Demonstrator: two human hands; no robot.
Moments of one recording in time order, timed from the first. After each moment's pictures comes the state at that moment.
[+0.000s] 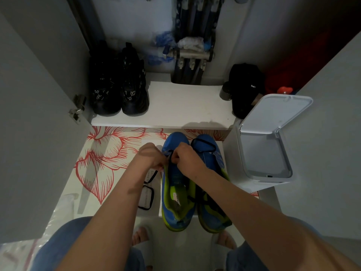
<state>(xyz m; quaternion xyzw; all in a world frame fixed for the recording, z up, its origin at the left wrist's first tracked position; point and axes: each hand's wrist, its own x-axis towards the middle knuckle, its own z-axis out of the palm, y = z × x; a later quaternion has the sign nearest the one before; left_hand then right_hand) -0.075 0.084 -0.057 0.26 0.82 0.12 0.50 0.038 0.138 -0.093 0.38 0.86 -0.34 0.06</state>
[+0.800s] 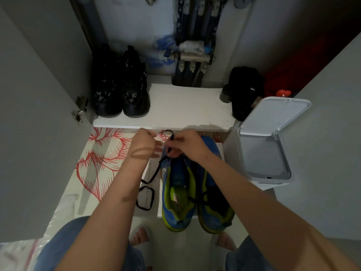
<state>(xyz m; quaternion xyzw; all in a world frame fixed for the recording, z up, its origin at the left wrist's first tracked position) -0.083 0.087 -0.035 0.15 0.79 0.40 0.45 0.032 0.158 -0.057 0.37 0.67 -0.63 -0.10</state>
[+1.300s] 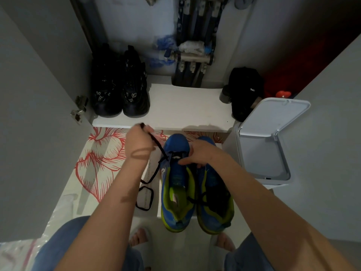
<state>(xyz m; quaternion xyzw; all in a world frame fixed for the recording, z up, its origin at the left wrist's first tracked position) -0.094 0.088 -0.044 0.13 0.78 0.48 0.38 0.059 0.177 -0.053 0.41 0.81 -0.36 0.21</state>
